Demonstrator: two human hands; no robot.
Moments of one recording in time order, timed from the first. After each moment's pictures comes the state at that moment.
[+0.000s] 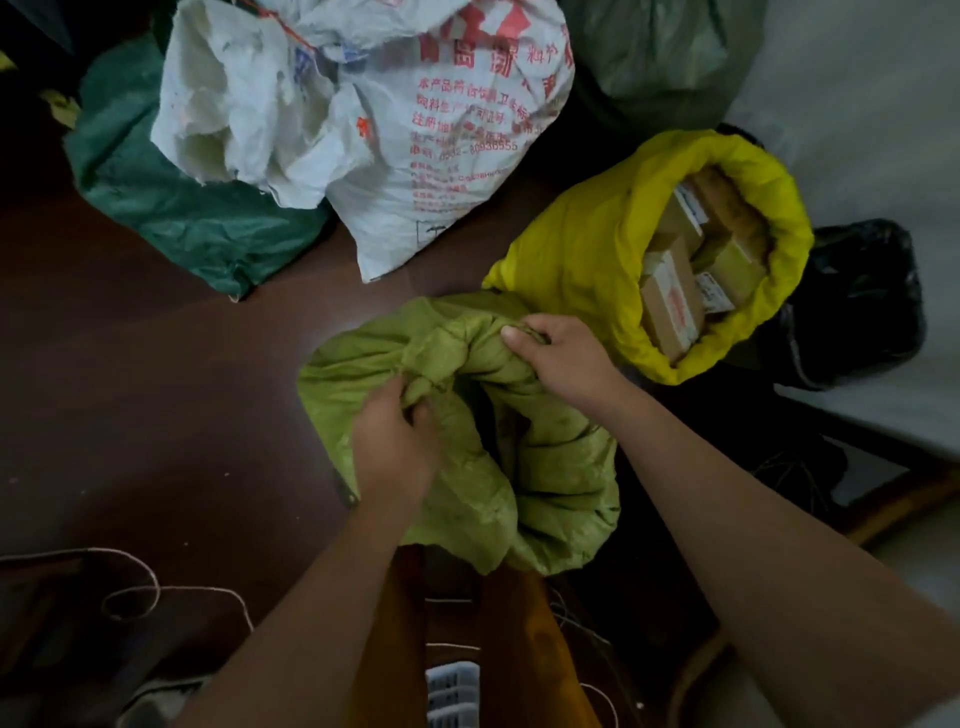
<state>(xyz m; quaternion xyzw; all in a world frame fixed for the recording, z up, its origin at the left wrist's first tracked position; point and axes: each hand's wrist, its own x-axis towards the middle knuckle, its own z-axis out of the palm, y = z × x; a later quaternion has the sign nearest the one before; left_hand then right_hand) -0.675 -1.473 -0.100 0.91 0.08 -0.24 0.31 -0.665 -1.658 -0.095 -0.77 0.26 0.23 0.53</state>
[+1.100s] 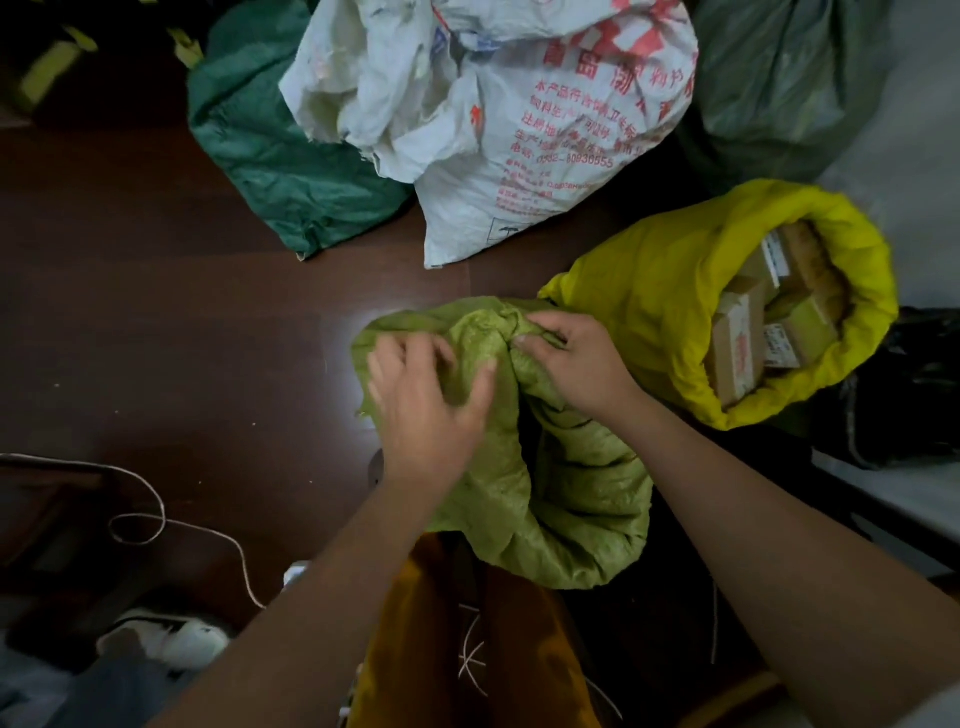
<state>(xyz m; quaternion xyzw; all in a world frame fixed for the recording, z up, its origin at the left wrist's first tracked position) -0.674 -1.452 -0.084 0.93 0.08 -0.06 0.35 -0.645 -1.616 -0.113 -0.81 0.13 0.21 0.52</state>
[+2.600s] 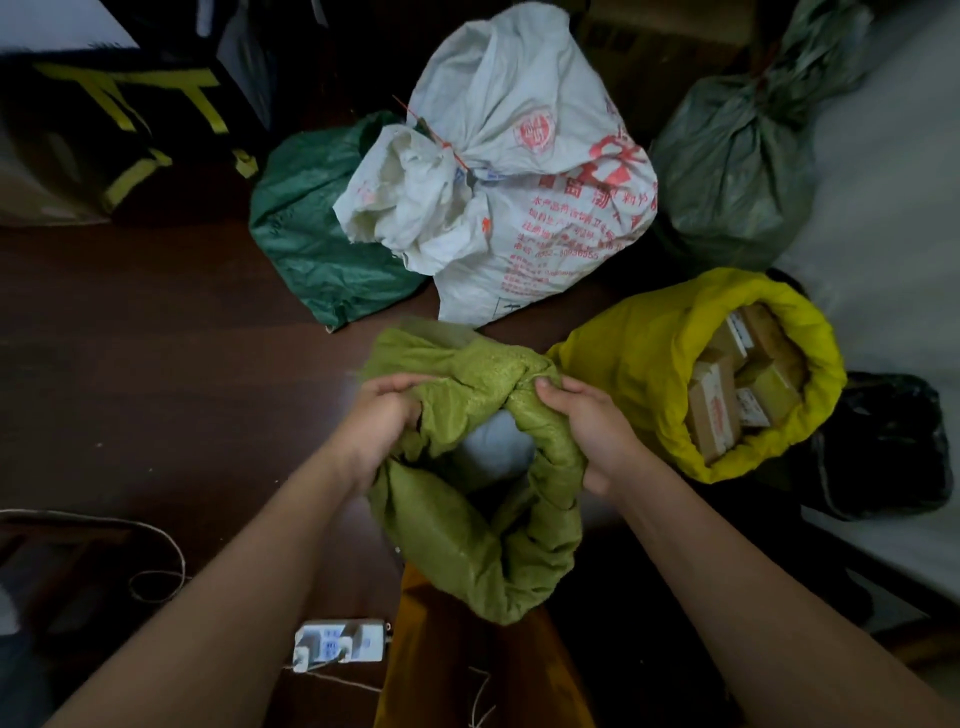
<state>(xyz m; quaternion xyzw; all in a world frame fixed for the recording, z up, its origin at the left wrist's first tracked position) -0.602 -1.401 -0.012 0.66 0.30 -0.36 0.59 -0.643 -1.598 -0.044 -0.49 0.40 0.22 0.74</state>
